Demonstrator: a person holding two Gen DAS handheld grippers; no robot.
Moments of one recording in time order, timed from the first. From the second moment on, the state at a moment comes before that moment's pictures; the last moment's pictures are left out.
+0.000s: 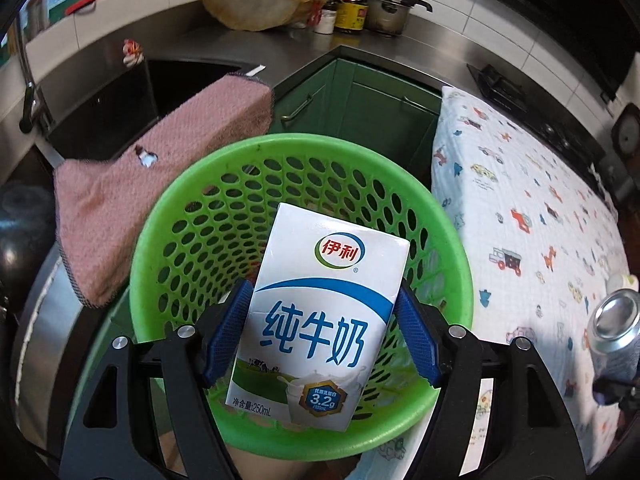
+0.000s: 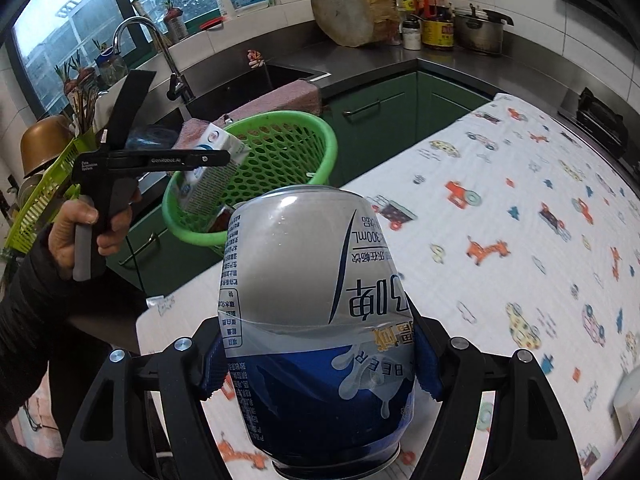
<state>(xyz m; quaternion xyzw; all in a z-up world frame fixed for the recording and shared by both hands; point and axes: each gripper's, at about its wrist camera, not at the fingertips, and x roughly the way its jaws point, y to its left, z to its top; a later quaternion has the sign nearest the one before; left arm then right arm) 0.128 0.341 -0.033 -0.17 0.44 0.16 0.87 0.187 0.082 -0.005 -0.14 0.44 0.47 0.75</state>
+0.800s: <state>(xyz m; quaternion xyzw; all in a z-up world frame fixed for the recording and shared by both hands) 0.073 0.371 -0.024 -0.21 0.41 0.20 0.87 0.199 0.190 -0.012 -0.14 0.45 0.49 0.73</state>
